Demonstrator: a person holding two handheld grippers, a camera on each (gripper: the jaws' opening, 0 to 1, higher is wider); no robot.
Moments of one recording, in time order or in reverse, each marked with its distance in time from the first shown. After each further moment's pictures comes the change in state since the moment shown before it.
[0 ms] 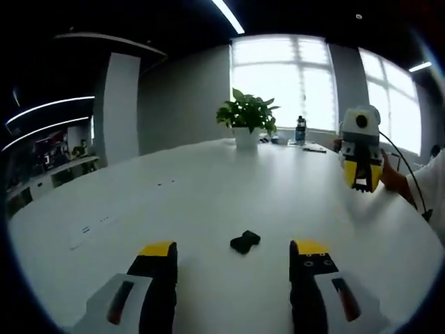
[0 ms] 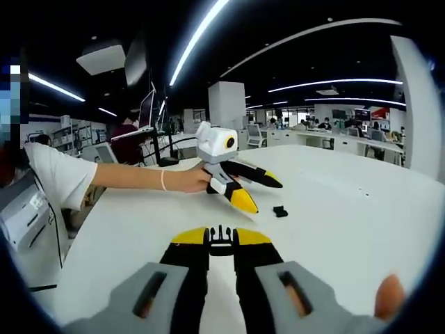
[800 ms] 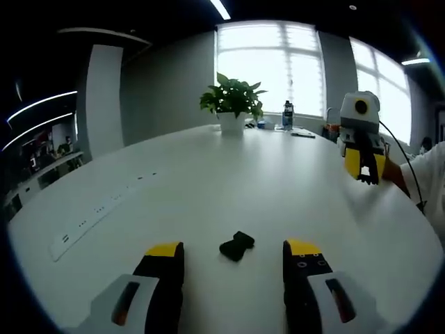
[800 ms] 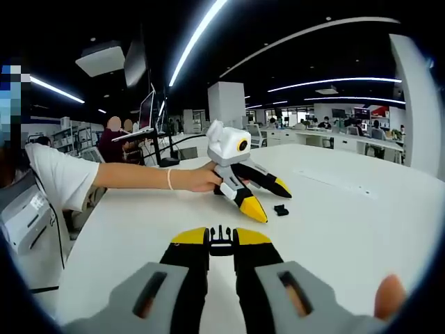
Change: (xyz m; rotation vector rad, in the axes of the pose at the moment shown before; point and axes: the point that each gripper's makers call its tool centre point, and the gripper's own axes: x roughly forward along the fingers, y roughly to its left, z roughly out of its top) left arm 0.023 -0.012 -0.007 0.027 0.095 -0.083; right arm -0.002 0.003 -0.002 0.010 -0.003 0.001
